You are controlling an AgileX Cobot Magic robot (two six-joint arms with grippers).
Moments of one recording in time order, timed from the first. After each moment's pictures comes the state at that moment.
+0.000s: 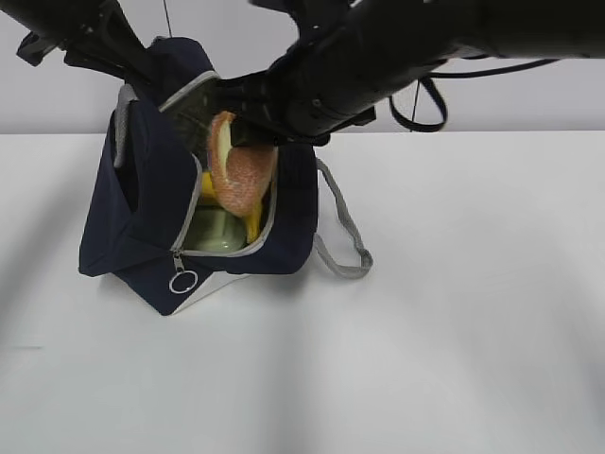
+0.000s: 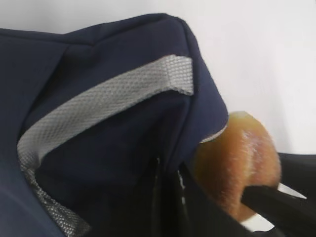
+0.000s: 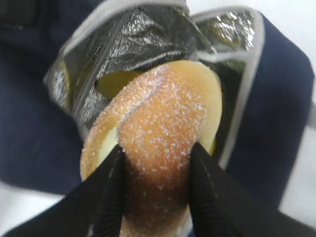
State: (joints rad) left arm -0.13 1.90 -1.82 -0.63 1.23 0.15; right arm 0.65 1.79 -1.44 0.21 0.46 0.15
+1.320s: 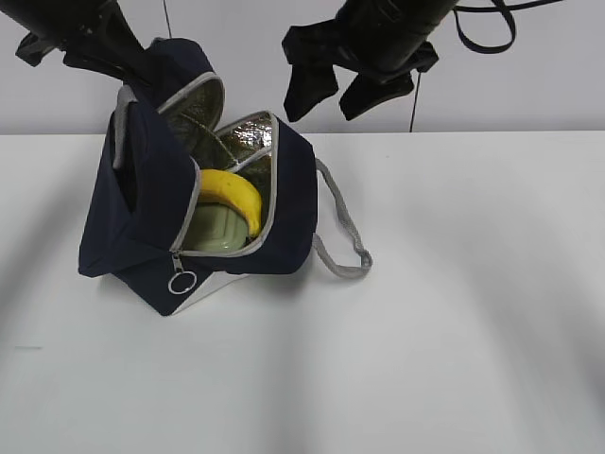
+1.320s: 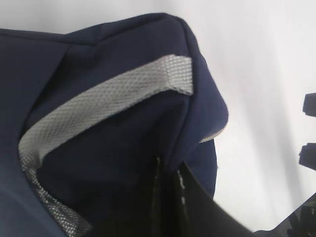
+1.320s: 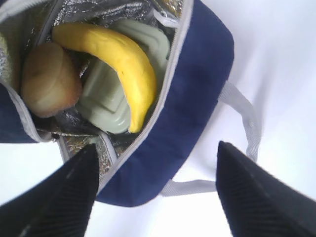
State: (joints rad) left arm -0.13 1.90 -1.82 -0.62 1.23 0.15; right arm 0.44 1.91 -1.81 0.33 1.04 -0.13
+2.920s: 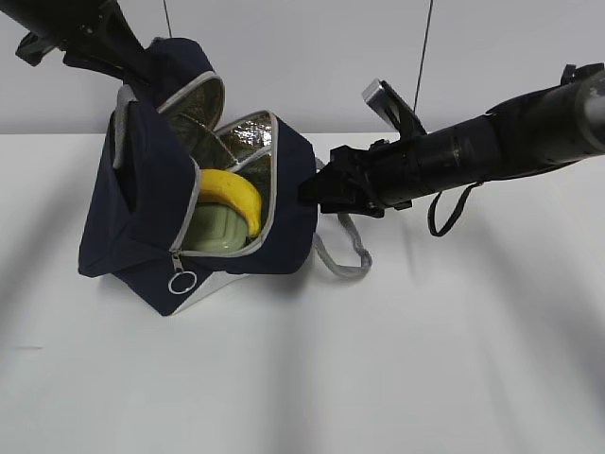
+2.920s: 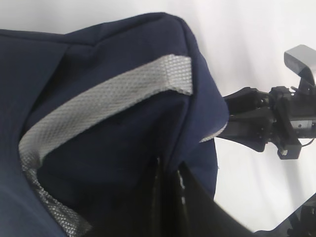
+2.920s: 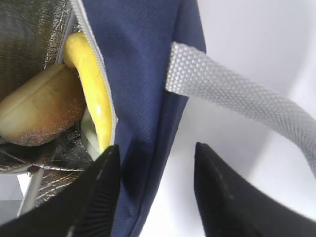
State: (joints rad) left arm -0.13 1.90 -1.82 -0.62 1.23 0.15; right arm 0.23 2.12 -1.34 1.46 0.84 -1.15
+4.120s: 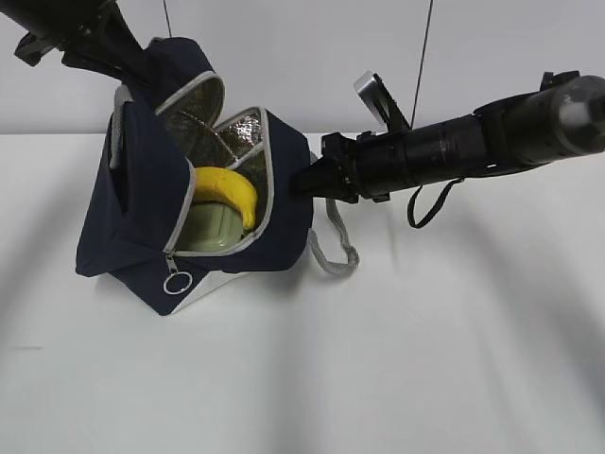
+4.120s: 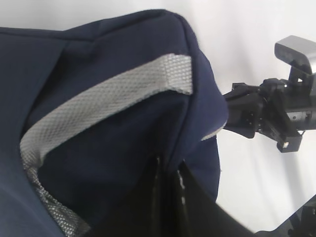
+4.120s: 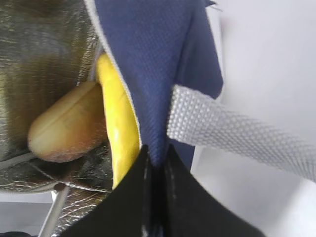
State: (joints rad) left arm -0.13 1.90 -1.82 -0.62 1.23 0.15; right arm 0.23 2.20 -1.43 1.55 0.95 -1.19
